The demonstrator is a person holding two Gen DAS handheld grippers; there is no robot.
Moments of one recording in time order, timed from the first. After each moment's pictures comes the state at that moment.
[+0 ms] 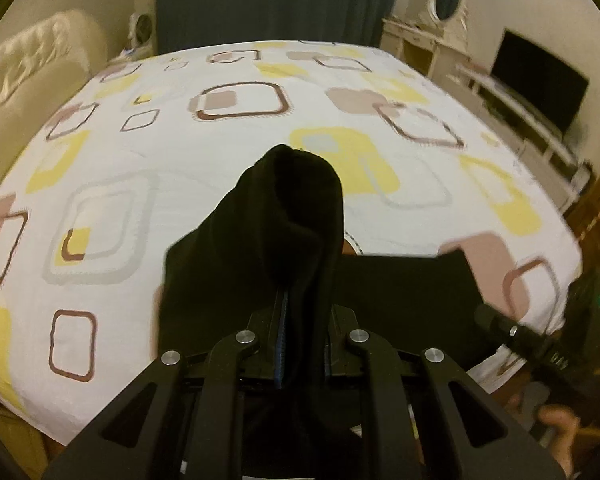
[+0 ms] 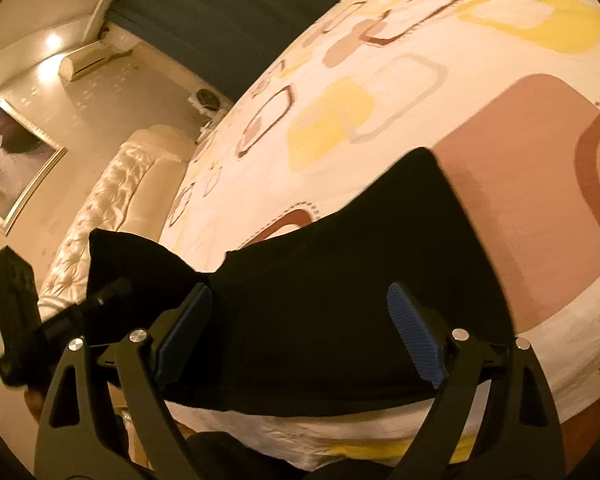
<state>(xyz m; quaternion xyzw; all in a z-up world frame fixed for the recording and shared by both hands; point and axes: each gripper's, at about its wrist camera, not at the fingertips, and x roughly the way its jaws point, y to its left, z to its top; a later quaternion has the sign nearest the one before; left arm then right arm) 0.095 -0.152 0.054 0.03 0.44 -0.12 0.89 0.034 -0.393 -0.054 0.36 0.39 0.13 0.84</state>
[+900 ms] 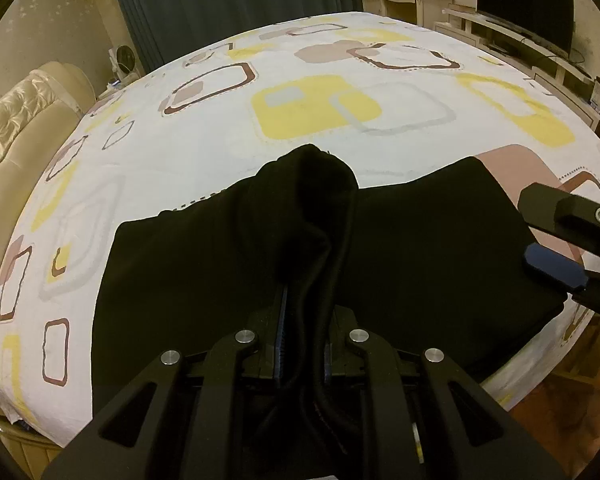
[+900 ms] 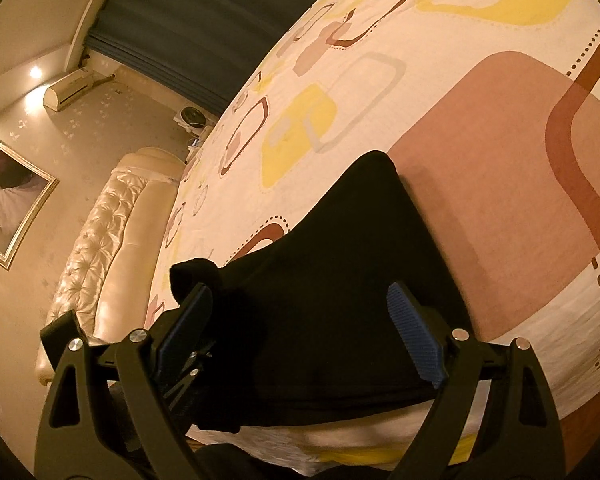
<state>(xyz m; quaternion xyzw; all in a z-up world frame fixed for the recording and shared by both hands) 0.083 -0.231 -0.027 0.14 0.44 -0.09 0.88 0.036 -0.419 -0.071 0.40 0.39 0.10 0.82</state>
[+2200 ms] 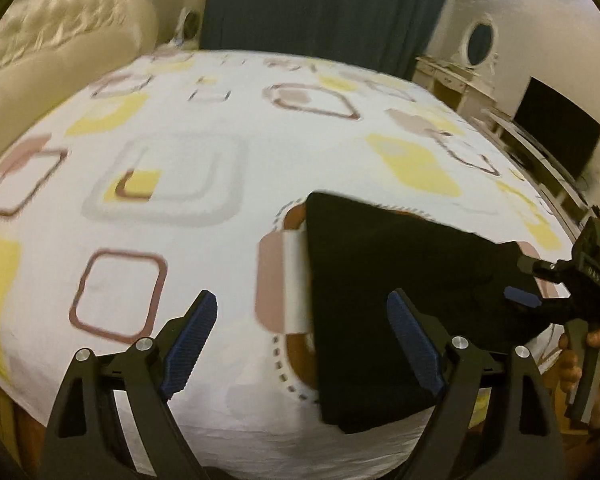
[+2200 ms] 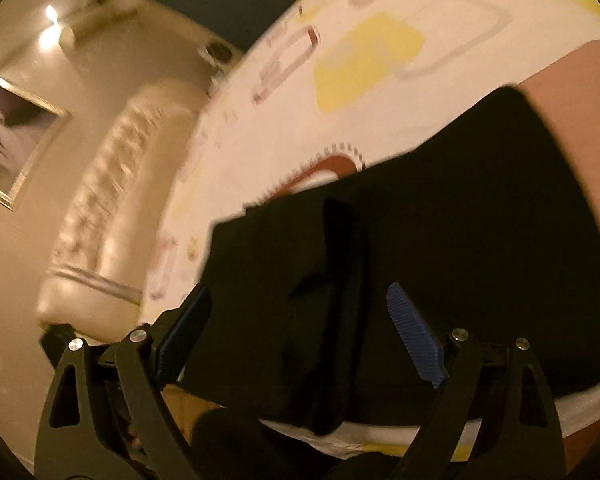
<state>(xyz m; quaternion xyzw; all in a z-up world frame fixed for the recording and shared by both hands) 0.045 0.004 0.007 -0.06 0.40 -0.08 0.91 0.092 -0.333 -0.080 0.34 0.48 0.19 0.79</state>
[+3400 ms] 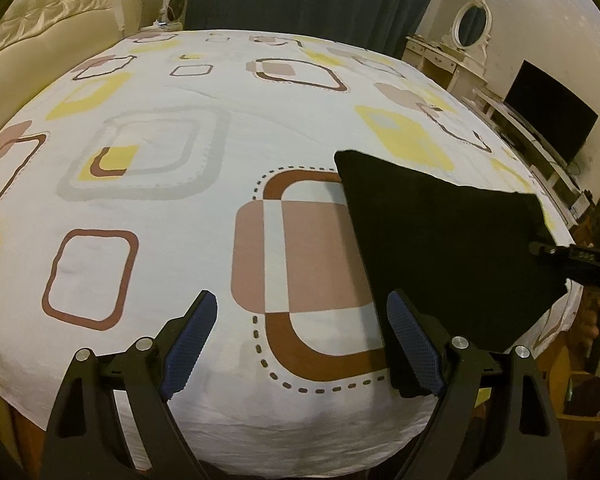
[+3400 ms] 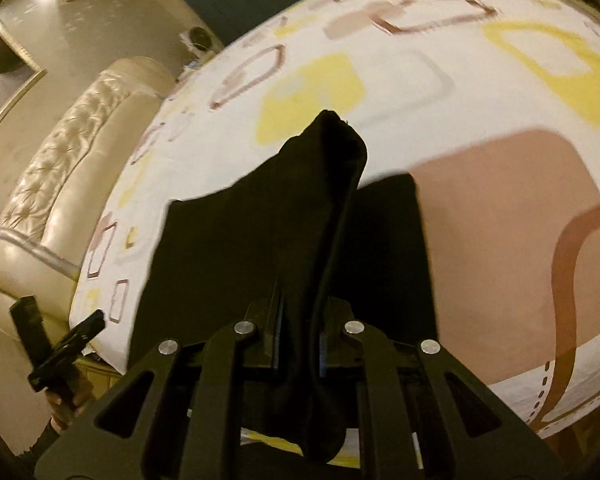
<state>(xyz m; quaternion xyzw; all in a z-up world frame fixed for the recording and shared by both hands) 0.051 -0.009 -0.014 -0.05 0.43 -0.11 0.89 0.081 -0.403 -0.059 0.23 0.48 0.13 0.84</state>
